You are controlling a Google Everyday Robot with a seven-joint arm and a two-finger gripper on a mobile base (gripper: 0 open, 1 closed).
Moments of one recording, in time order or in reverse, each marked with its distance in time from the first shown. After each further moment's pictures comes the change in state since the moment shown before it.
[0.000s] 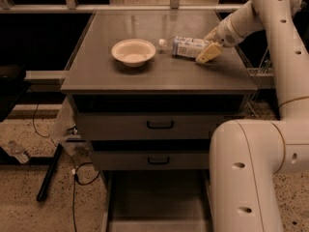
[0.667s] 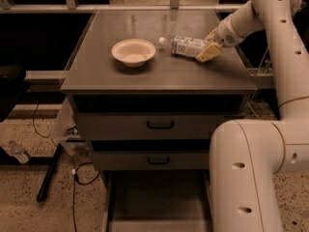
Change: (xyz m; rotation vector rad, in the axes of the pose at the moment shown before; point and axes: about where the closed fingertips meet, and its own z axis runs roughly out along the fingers) arm 0.000 0.000 0.000 0.000 0.000 0.000
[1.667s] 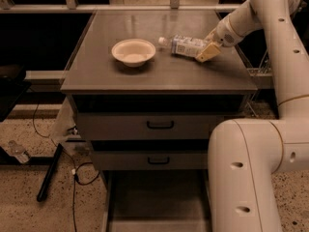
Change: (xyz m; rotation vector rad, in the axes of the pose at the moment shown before) arm -0.003 0.001 -0.001 0.001 0.016 0.003
